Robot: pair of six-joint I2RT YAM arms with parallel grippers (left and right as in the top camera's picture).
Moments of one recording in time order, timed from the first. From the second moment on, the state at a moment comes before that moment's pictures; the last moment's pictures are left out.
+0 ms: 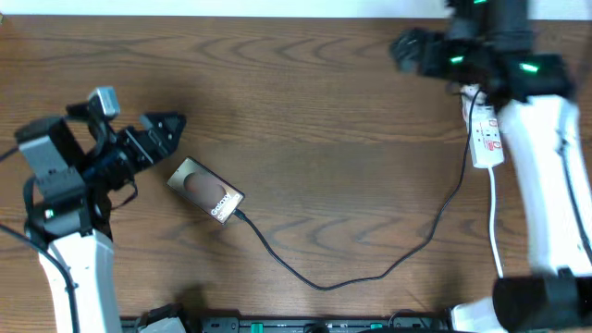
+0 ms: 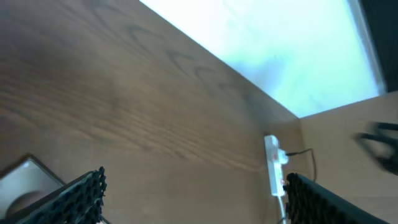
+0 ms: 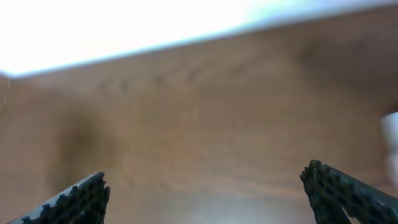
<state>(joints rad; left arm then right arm) 0.34 1.13 1.02 -0.57 0.78 -0.41 0.05 1.63 1.80 -0.87 -0.27 0.25</state>
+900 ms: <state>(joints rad) 0.02 1.30 1.31 -0.78 0.14 -0.43 -0.66 1.80 1.81 -1.01 -0.46 0.06</state>
